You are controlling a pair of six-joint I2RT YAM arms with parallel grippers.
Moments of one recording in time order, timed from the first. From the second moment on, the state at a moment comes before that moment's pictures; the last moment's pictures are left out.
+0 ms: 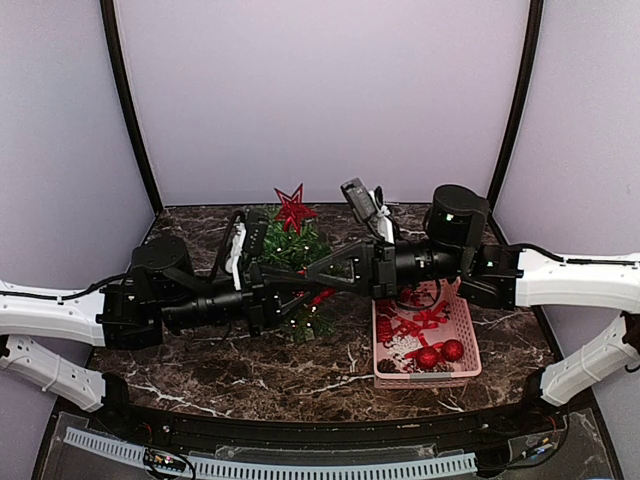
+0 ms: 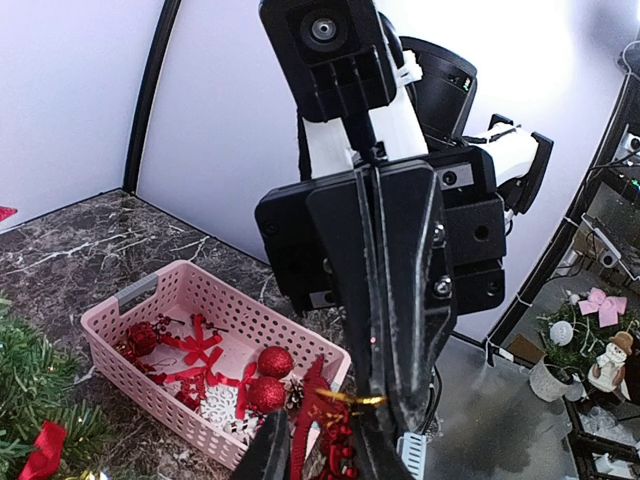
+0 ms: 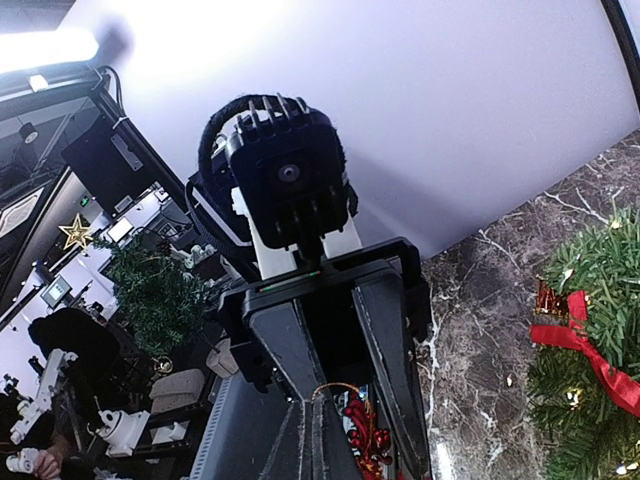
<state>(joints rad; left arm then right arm) -1.19 1.12 0.76 0.34 0.07 -0.36 1.05 1.32 0.98 0.34 -0.68 0.61</state>
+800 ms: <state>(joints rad) -1.19 1.10 0.70 0.34 0.04 -0.43 1.05 1.20 0.80 0.41 -0.50 0.60</state>
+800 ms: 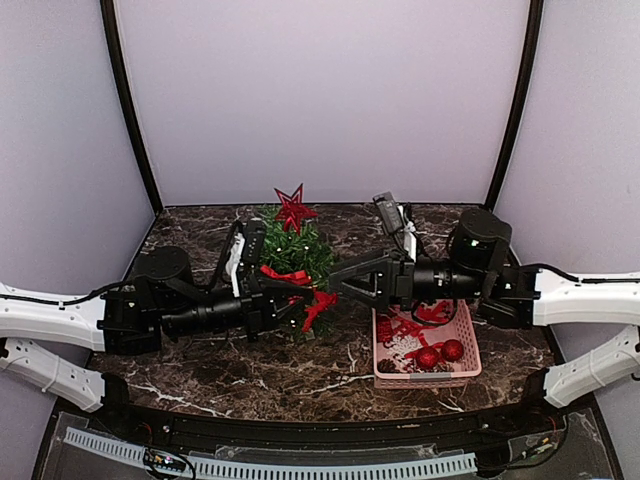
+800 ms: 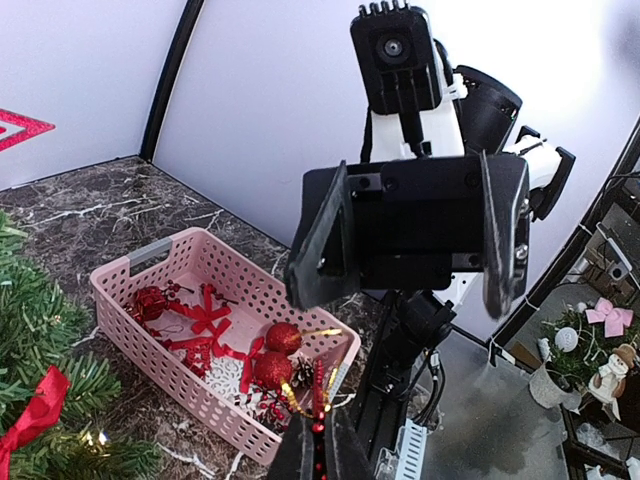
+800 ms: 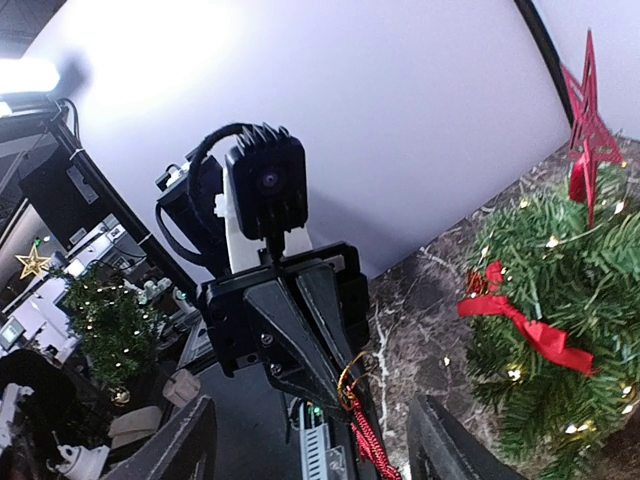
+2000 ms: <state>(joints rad) -1.19 1.16 0.72 -0.05 -0.11 -0.56 1.05 1.36 0.58 0.62 -0.18 0.63</state>
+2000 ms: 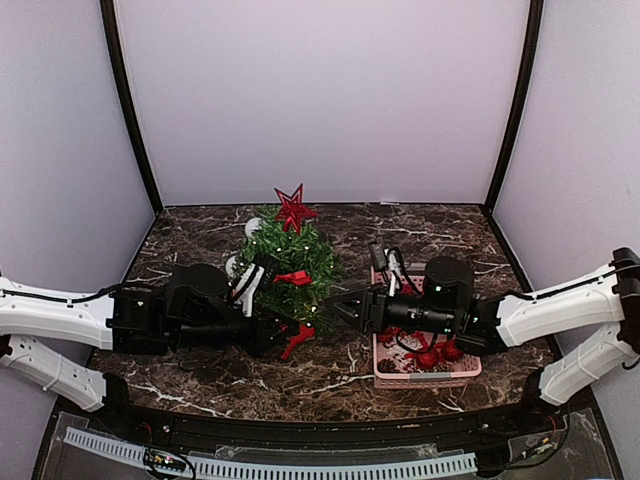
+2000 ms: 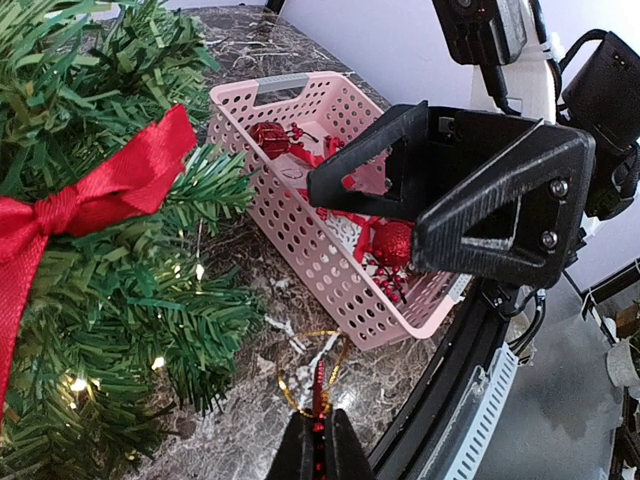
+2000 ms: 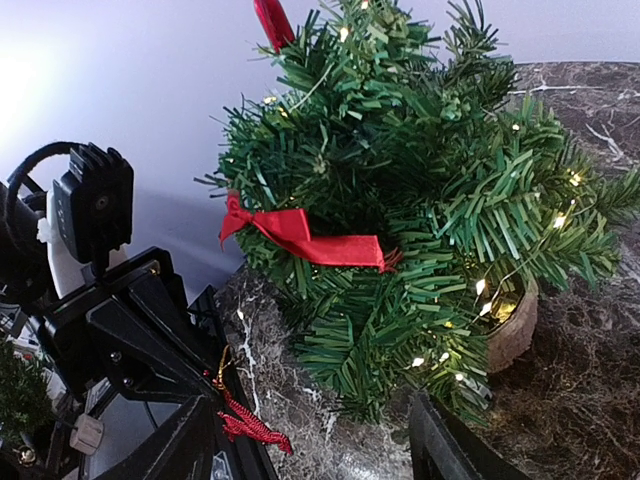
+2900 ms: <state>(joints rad) -1.19 1.28 0.73 -0.10 -0.17 -0.54 1.05 1.39 0.55 0.68 -0.19 0.63</state>
